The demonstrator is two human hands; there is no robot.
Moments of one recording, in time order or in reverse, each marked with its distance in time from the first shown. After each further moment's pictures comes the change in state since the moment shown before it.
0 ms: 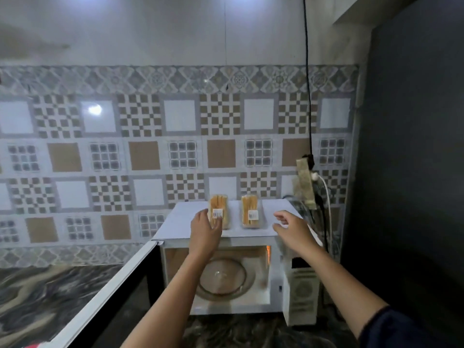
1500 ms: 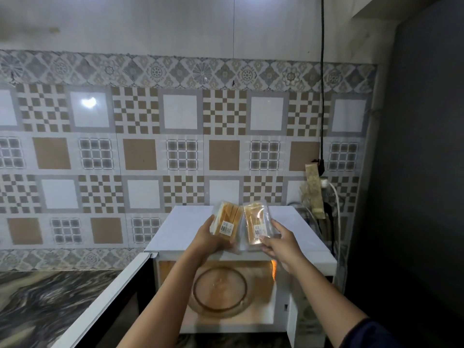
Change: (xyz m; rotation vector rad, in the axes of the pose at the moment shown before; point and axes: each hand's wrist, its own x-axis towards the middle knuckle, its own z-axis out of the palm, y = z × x) left_hand 0.041 -0.019 0.007 -0.452 -0.458 -0.169; right_hand 0.051 0.016 0.060 0.684 -0.077 0.273
